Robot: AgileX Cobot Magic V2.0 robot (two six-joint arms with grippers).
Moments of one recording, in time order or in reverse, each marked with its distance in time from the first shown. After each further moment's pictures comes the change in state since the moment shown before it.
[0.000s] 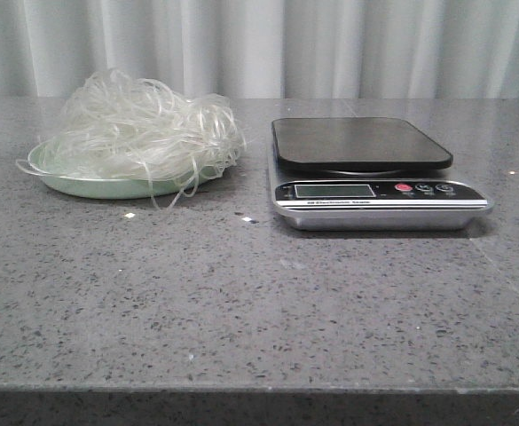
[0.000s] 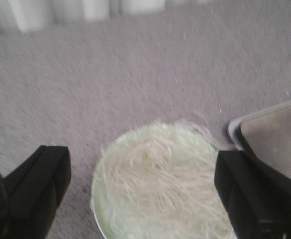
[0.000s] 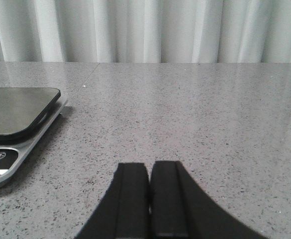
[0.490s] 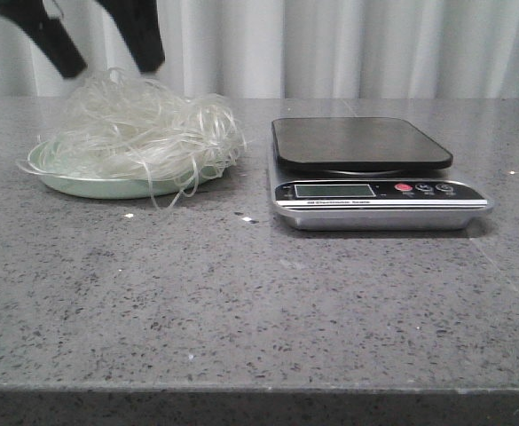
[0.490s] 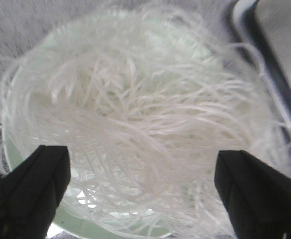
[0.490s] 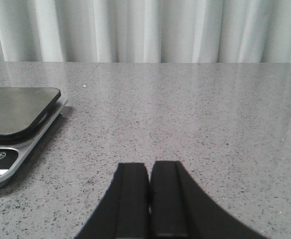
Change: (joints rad) left arm -0.079 0.305 -0.056 -0.011 0.206 0.000; right arm 0.000 0.000 0.000 0.000 0.000 0.000
